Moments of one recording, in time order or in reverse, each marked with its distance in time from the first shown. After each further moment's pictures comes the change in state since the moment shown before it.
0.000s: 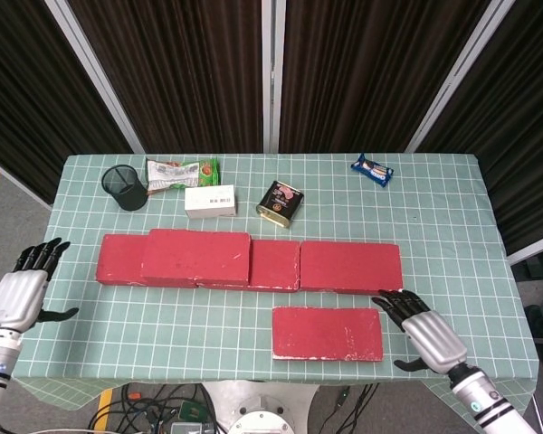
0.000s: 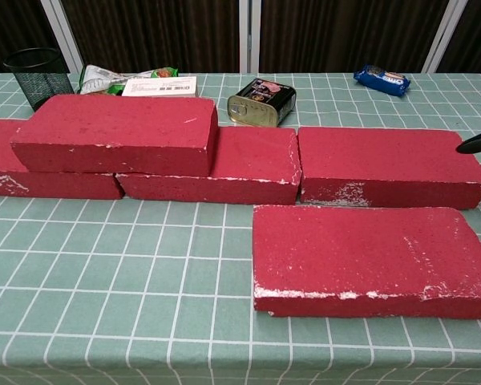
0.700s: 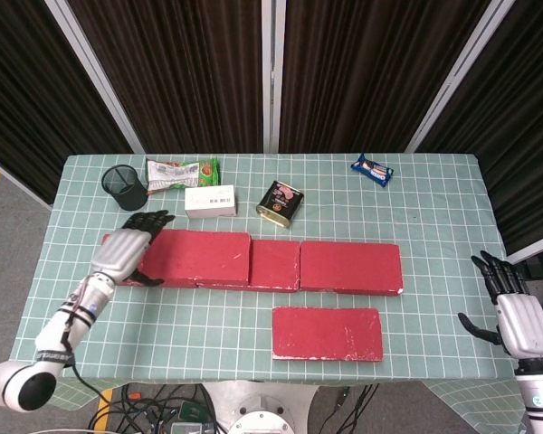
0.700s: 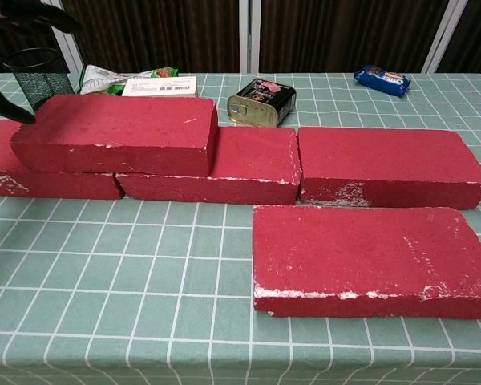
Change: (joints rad) left arm -0.392 -0.071 -0.134 -0.091 -0.255 -0.263 0.141; right arm -0.190 -0.072 0.091 0.297 0.064 0.400 0.237
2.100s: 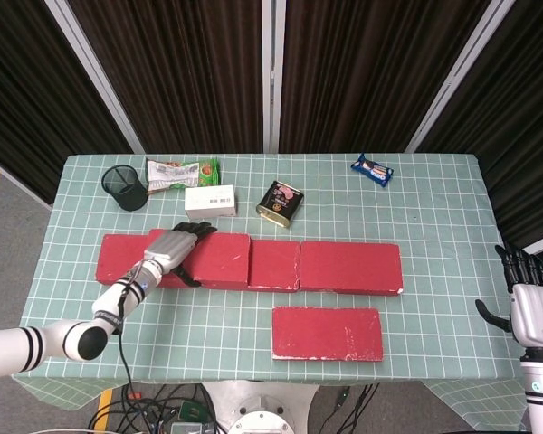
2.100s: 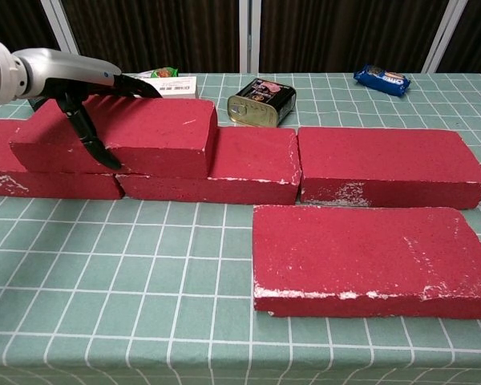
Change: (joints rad) left arm -0.235 -0.235 -0.061 0.290 -0.235 -0.400 0.000; right arm 0.008 -0.103 0.086 0.099 0.182 -0.003 -0.133
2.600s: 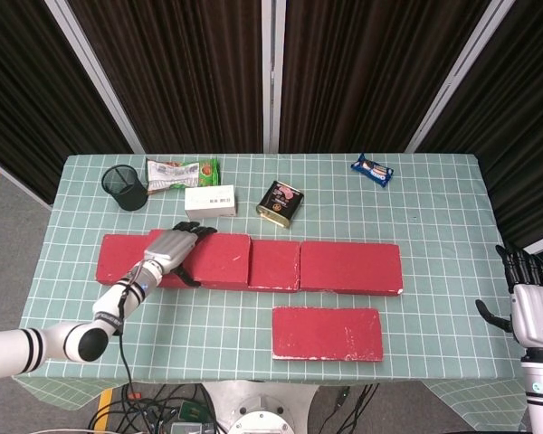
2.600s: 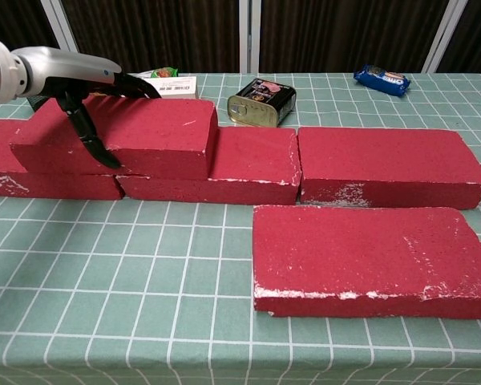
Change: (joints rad) left arm 0.007 -0.005 -0.006 -0.010 -0.011 0.017 0.031; right arm -0.002 0.000 0.000 0.001 -0.006 0.006 0.004
